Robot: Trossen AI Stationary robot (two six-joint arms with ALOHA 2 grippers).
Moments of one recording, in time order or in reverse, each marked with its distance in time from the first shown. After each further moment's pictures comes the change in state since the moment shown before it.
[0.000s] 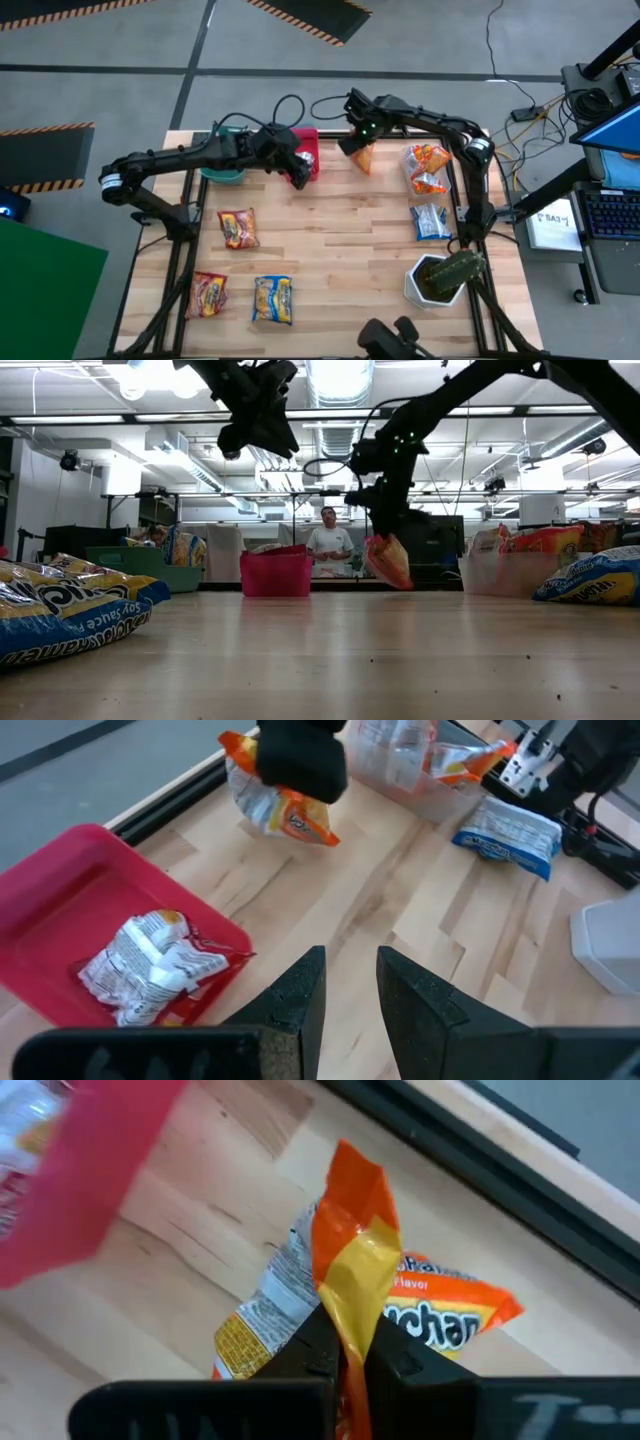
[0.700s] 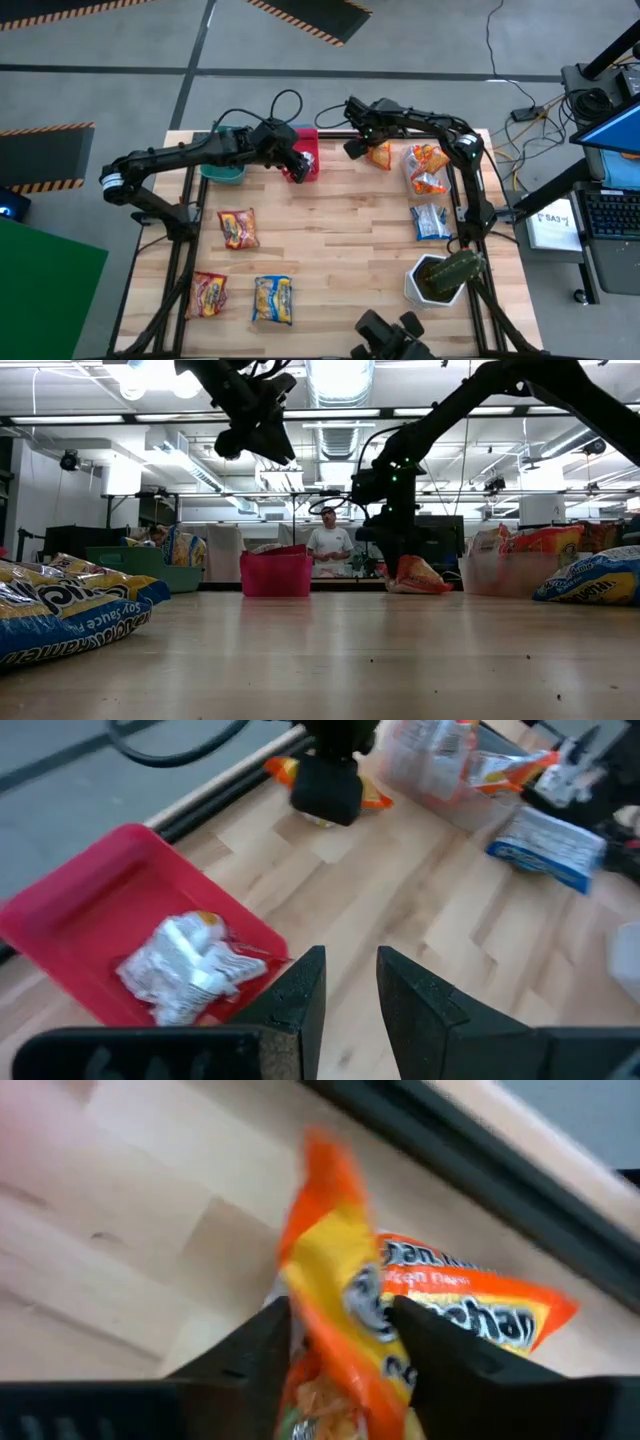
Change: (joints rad) left arm 0.047 0.007 0.000 -0.009 -0.013 0.006; right arm -0.033 0.110 0.001 -0.061 0.143 0.003
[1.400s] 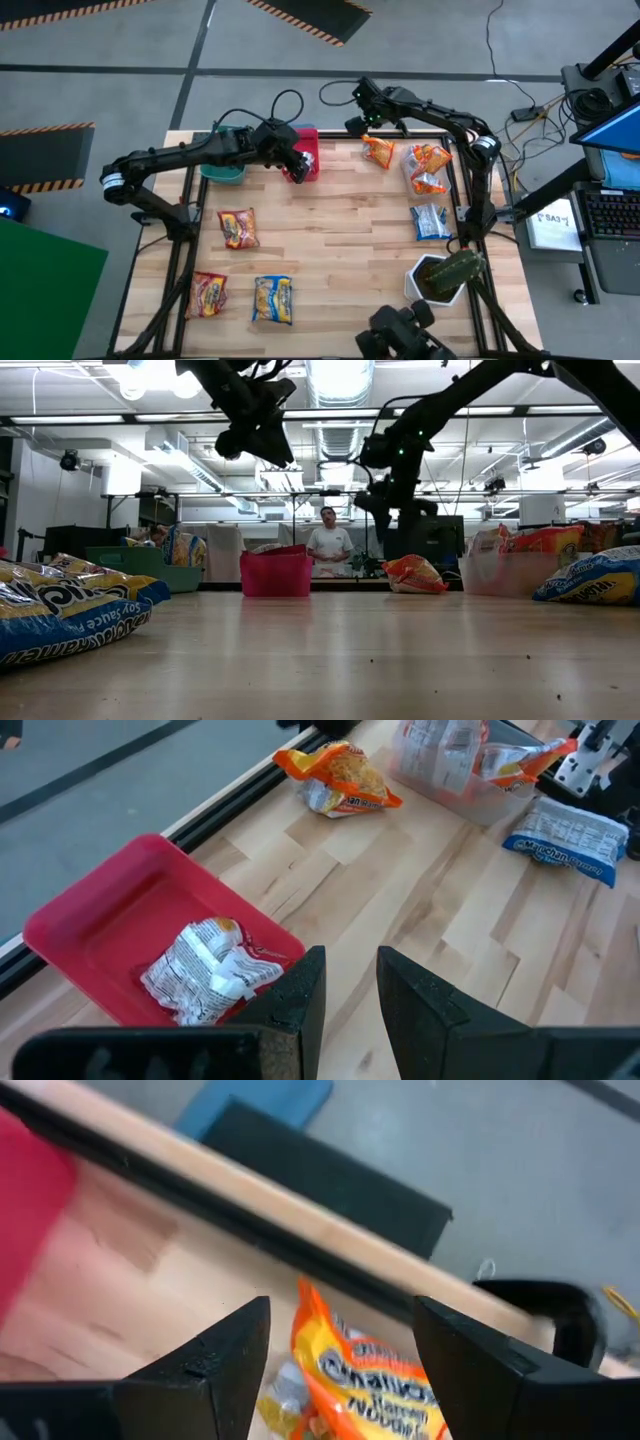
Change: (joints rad) left arm 0.001 0.005 0.000 -0.003 -0.036 0.054; right arm -0.040 -0.146 0.000 0.149 0.076 -0.008
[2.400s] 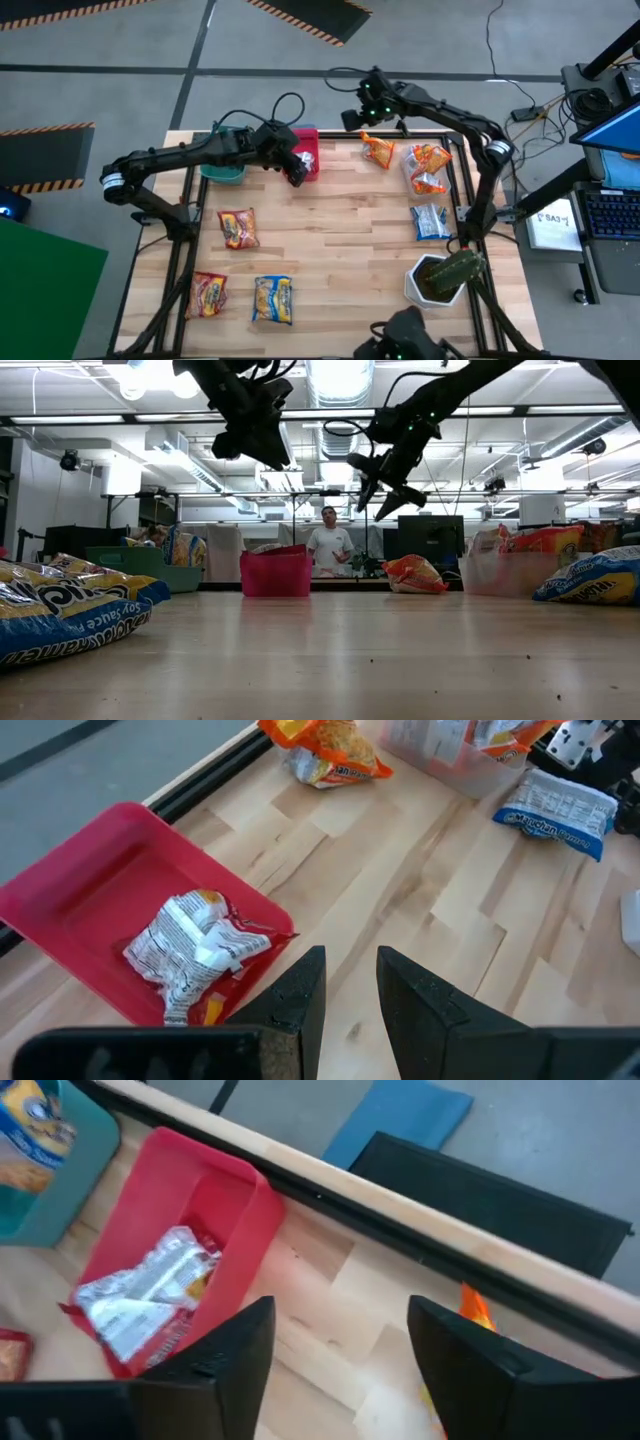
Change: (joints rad) left arm 0.000 -0.001 0.000 -0.049 0.049 -0.014; right arm -0.004 -0.112 -0.037 0.113 -0.331 0.123
